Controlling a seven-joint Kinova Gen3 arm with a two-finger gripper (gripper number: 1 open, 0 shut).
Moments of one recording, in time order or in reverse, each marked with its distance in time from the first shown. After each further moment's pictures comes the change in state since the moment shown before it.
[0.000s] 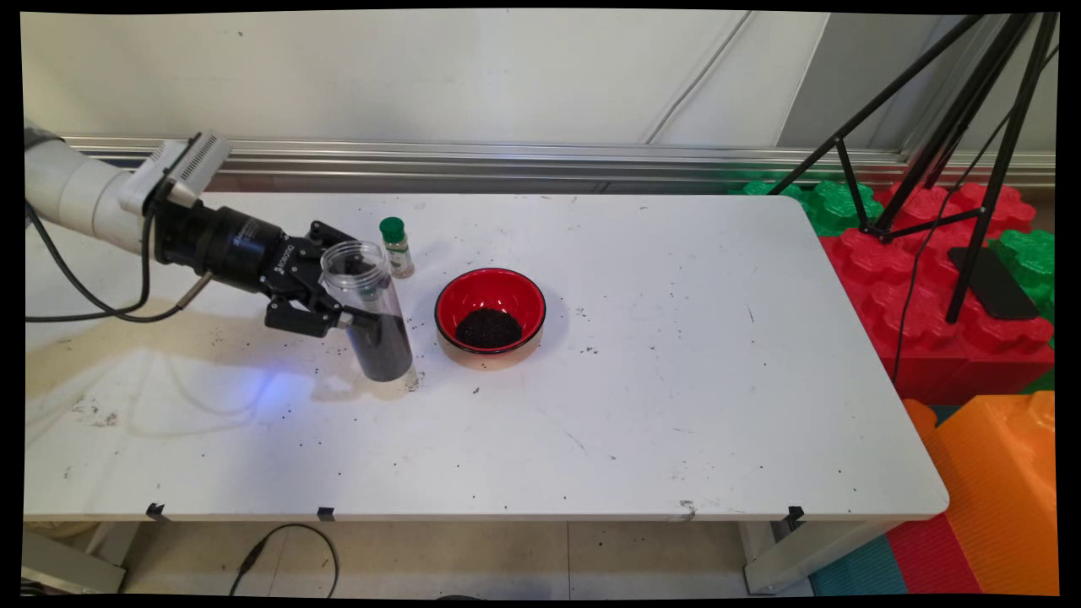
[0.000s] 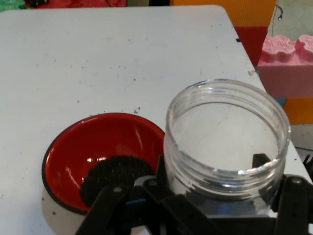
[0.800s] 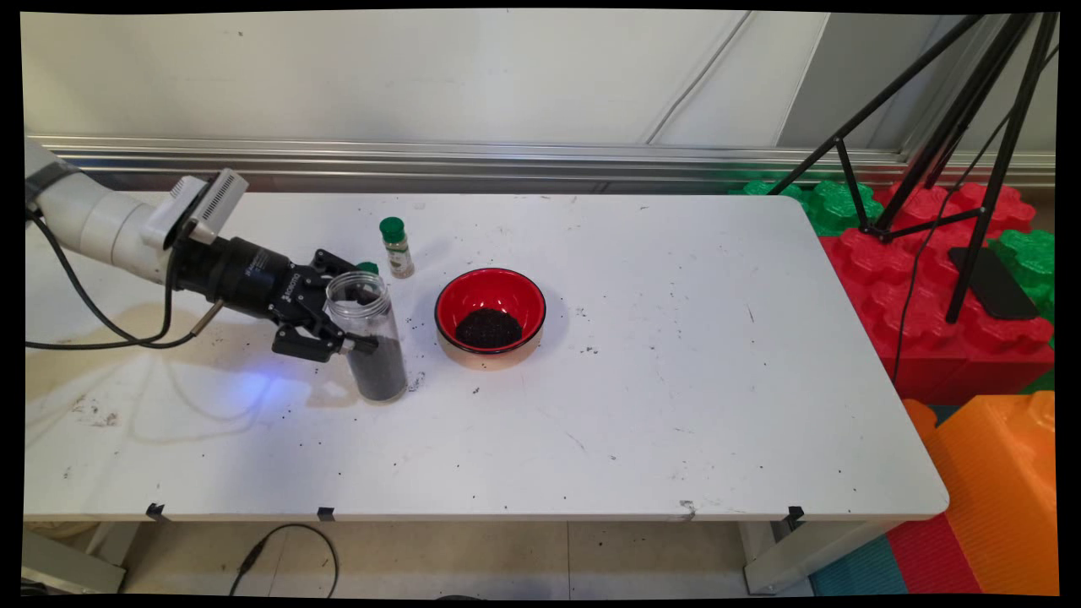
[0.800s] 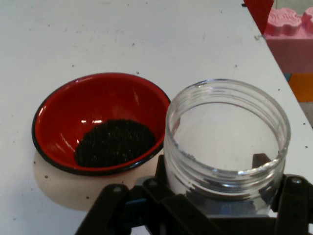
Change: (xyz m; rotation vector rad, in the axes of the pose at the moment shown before) arm -0.033 0.001 0.012 0.004 -0.050 -0.004
